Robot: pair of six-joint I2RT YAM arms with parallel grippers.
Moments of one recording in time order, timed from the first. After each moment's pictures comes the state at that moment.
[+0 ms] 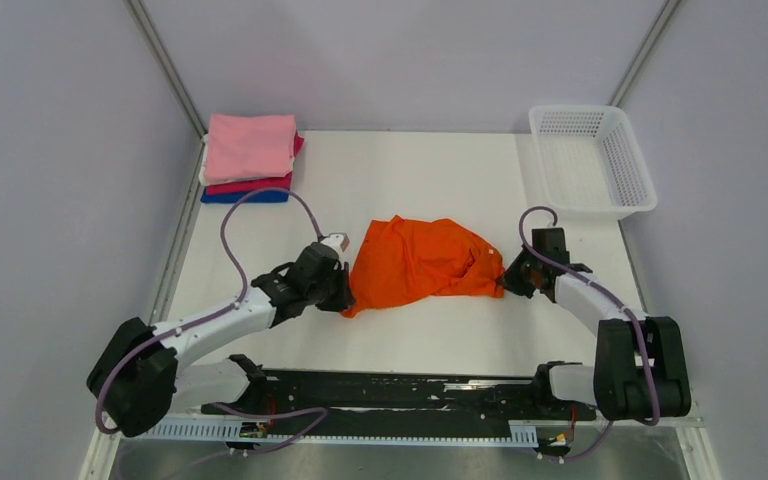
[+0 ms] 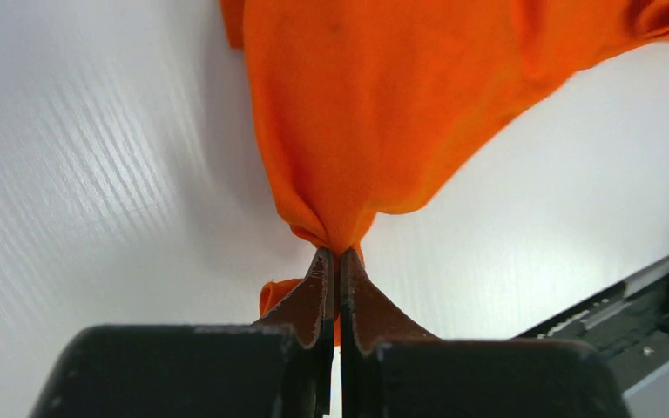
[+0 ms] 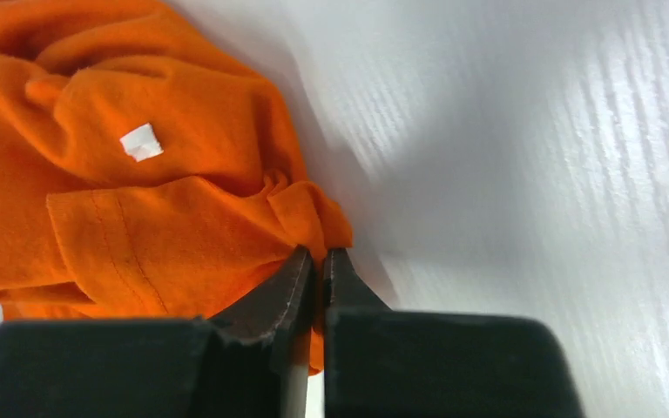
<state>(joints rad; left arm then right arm) -0.72 1.21 0.58 -0.27 0.02 -0.60 0.06 1.26 0.54 -0.27 -0.12 0.70</state>
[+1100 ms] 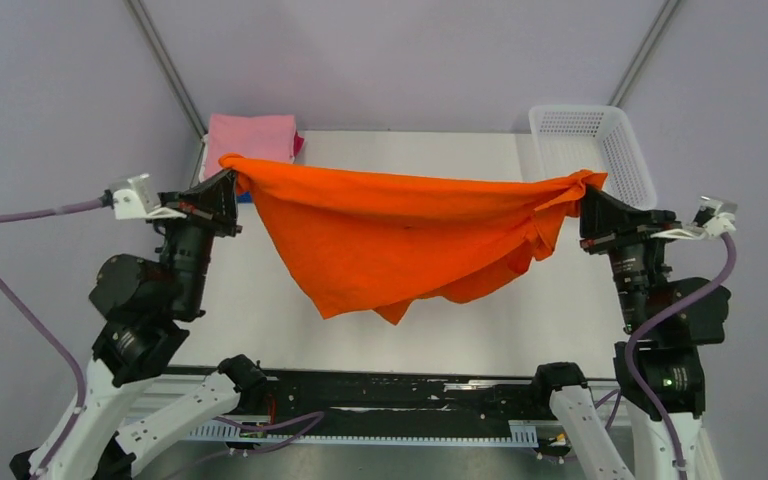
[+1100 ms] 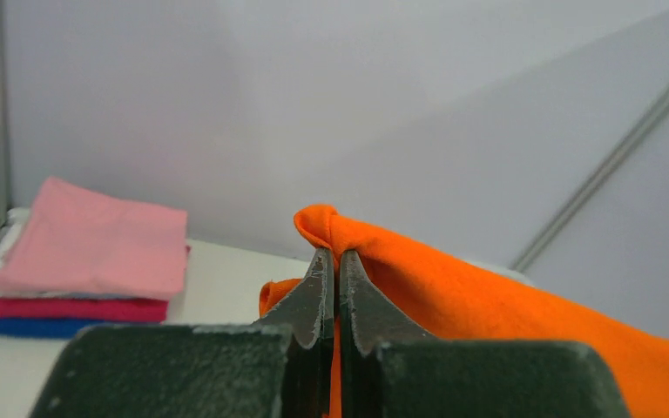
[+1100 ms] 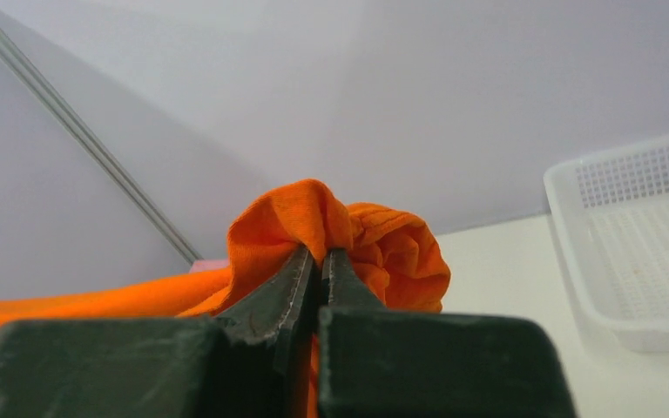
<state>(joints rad) -0.72 0.56 1.13 -0.17 -0.54 -0.23 0.08 0.50 1.11 -0.28 -0.03 0.51</state>
